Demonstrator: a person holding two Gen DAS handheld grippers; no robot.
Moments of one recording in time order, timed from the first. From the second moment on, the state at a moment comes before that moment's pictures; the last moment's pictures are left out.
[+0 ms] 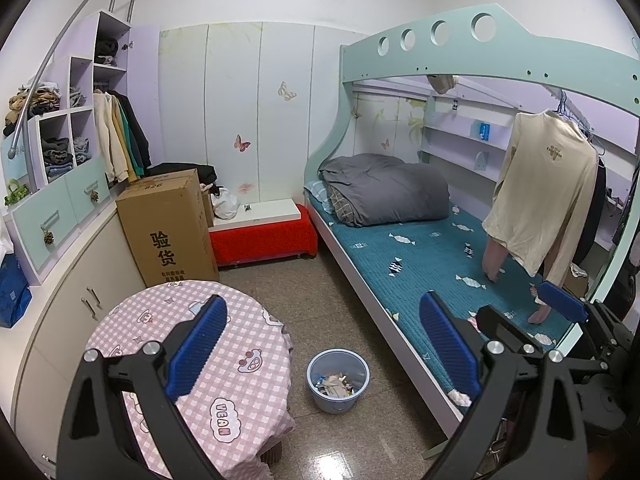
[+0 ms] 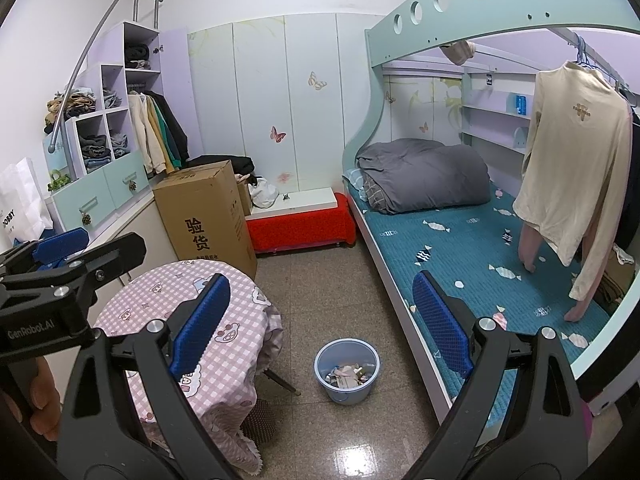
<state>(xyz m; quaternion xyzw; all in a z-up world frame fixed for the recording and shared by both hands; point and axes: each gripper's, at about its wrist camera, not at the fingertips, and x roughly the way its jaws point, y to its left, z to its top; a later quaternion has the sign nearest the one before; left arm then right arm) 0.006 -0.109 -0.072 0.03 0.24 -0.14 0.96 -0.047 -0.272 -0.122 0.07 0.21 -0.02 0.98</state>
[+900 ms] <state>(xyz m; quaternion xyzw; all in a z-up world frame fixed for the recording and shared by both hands) 0.012 -0.112 -0.074 0.03 0.25 -0.14 0.96 -0.041 -0.275 -0.124 0.07 0.21 -0.02 0.97</state>
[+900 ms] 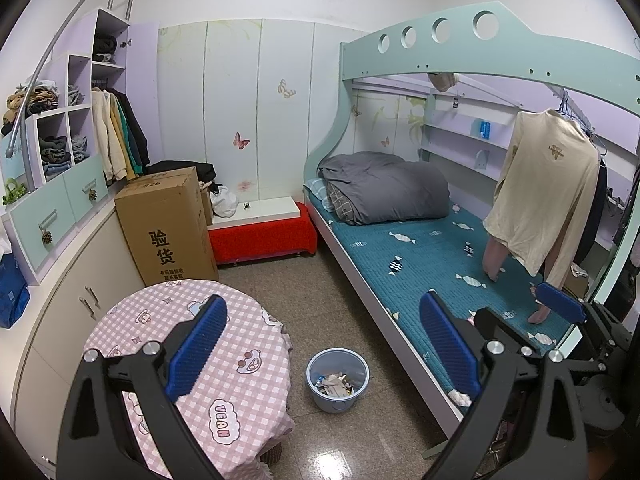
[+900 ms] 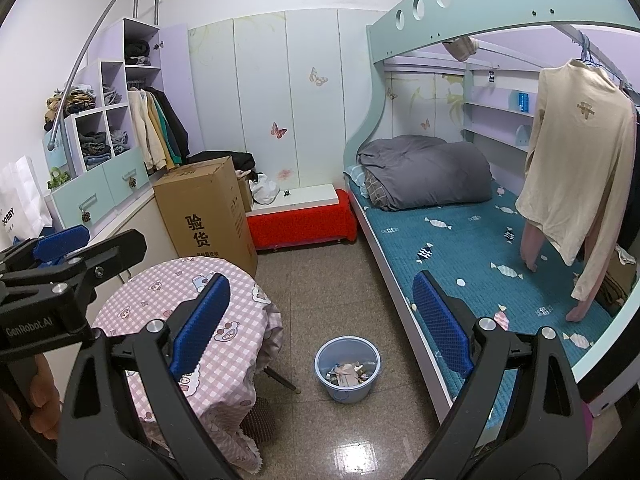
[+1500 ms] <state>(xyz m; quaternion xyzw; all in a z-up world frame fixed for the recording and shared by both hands) 0.025 -0.123 -0.086 0.04 0.25 -0.13 0.96 -0.028 -0.286 -0.136 0.07 0.22 -0.01 0.97</state>
